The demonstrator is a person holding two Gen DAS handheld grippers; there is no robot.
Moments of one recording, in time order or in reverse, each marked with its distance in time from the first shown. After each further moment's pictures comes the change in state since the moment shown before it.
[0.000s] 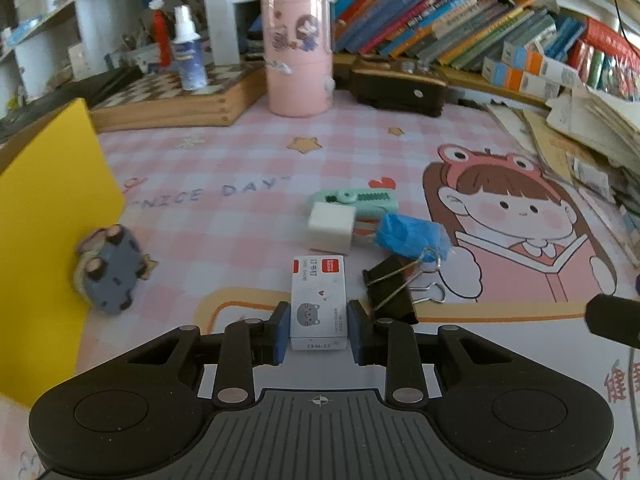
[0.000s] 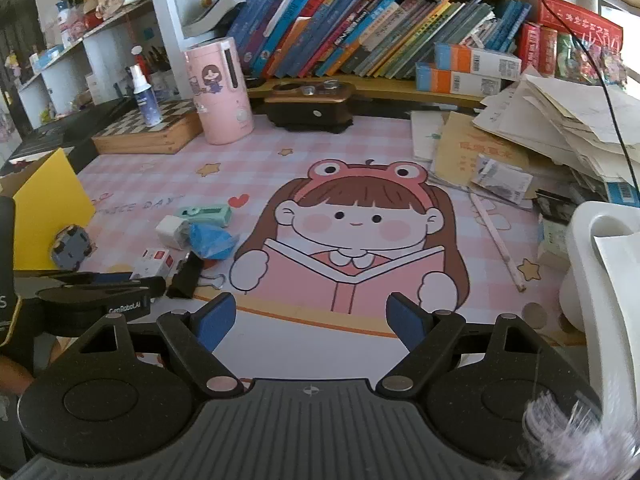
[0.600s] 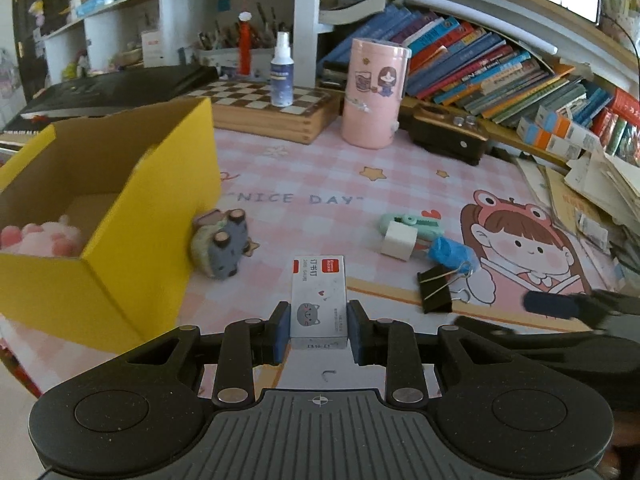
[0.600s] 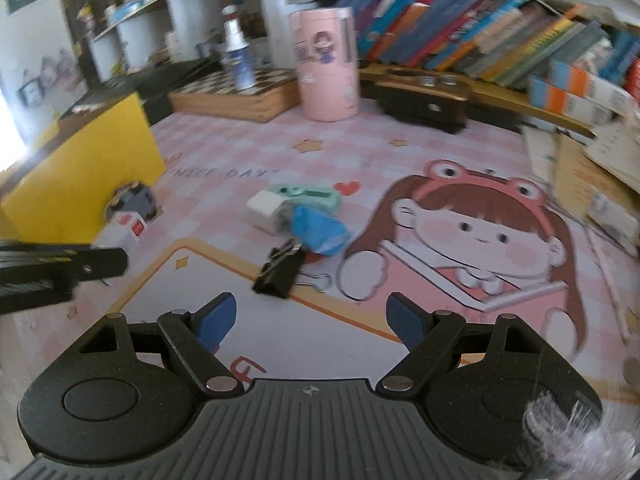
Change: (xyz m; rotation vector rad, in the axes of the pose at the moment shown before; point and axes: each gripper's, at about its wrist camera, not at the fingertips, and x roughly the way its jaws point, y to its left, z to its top) left arm -0.071 0.051 -0.015 -0.155 -0.049 0.045; right arm 0.046 0.062 -0.001 -0.197 0.035 0.177
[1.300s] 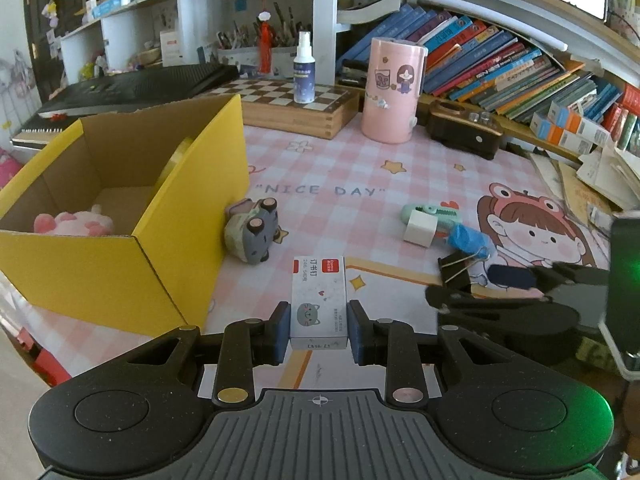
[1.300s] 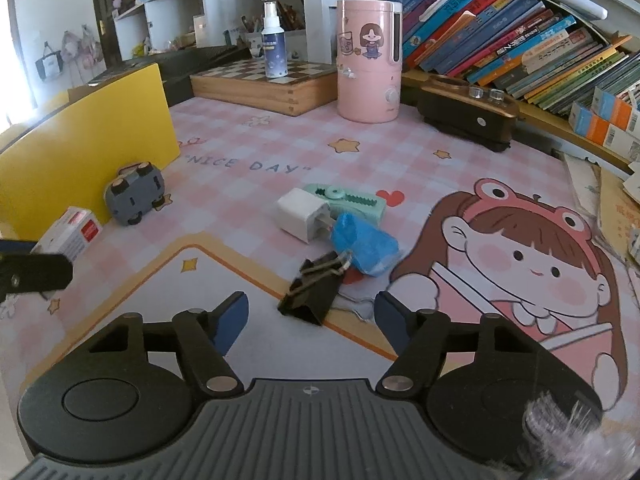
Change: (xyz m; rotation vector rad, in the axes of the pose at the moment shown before) left arm -0.014 0.010 -0.011 0.003 0.007 0.048; right arm 0.039 0.022 0.003 -0.086 -0.023 0.012
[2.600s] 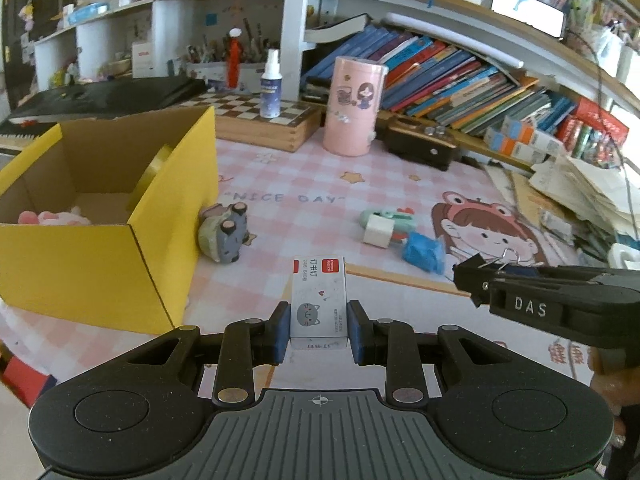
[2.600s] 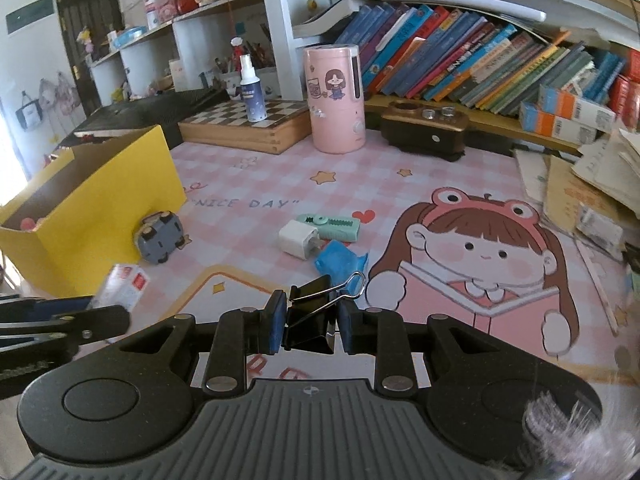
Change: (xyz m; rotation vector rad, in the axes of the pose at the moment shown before) left arm -0.024 0.010 -0.015 0.016 -0.064 -0.152; right arm -0.080 0.009 0.000 0.138 -0.058 -0.045
